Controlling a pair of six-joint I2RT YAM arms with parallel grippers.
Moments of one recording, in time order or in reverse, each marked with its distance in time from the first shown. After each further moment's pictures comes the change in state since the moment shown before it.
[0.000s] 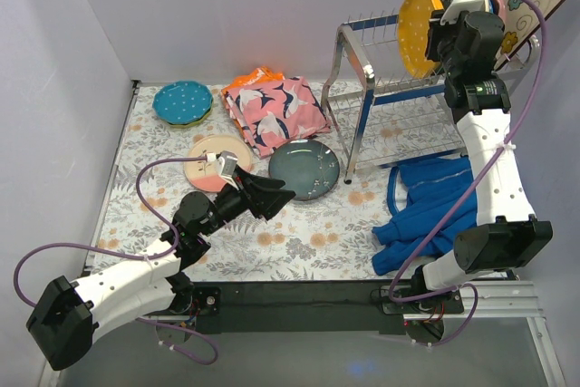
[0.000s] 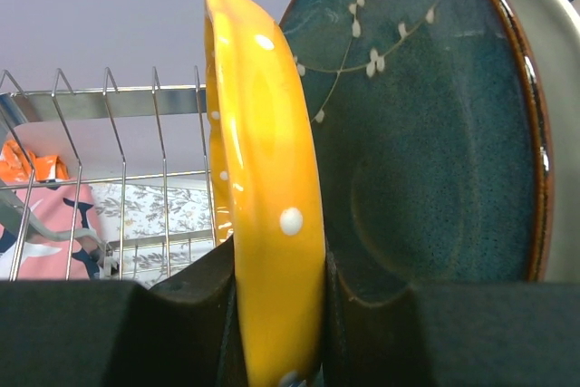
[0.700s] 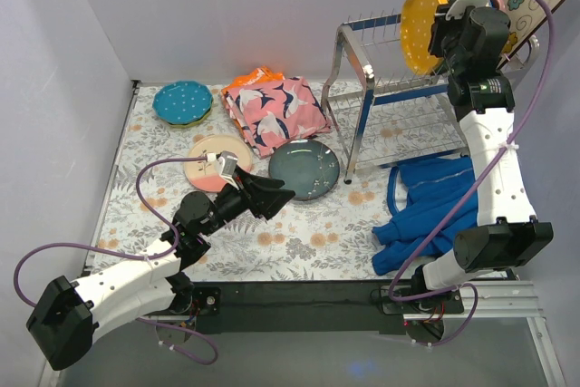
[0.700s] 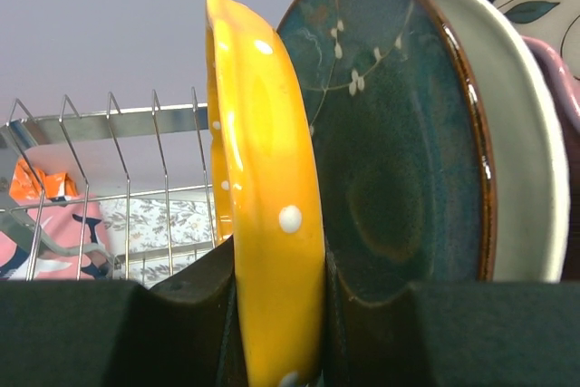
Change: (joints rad) left arm 0.000 0.001 0.000 -0.009 -0.010 0.004; right arm -0.005 0.004 0.046 -0.016 0.000 0.035
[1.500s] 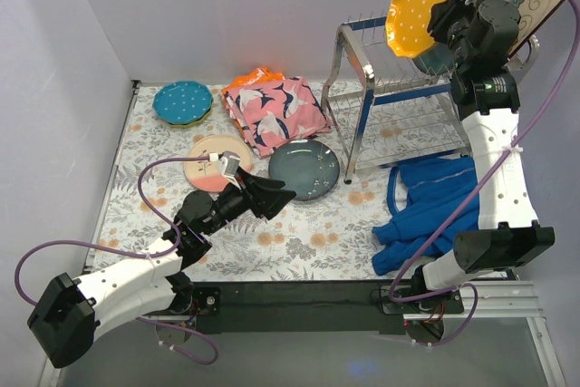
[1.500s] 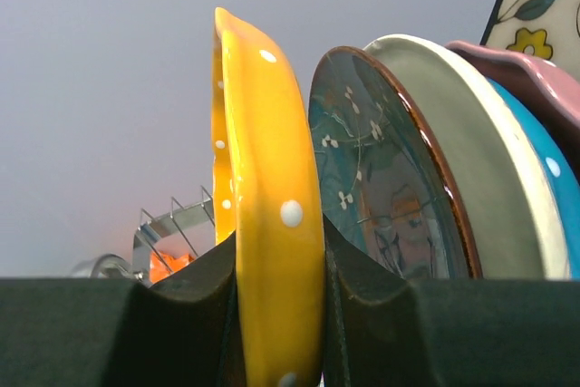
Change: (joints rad) left arm 0.000 0.021 0.000 -0.005 -0.002 0.003; right arm 0.008 -0.003 0.067 0.052 0.043 0.353
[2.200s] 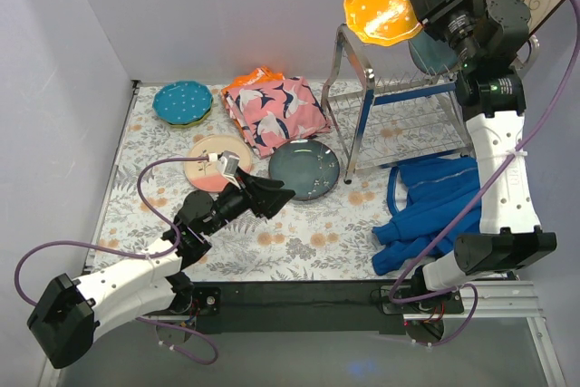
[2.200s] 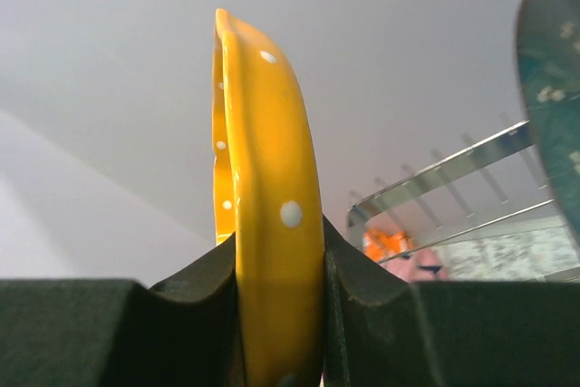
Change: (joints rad) left arm 0.000 0.000 0.000 -0.013 -0.020 -0.005; right arm -0.002 -0.005 0.048 0.019 -0.225 0.507
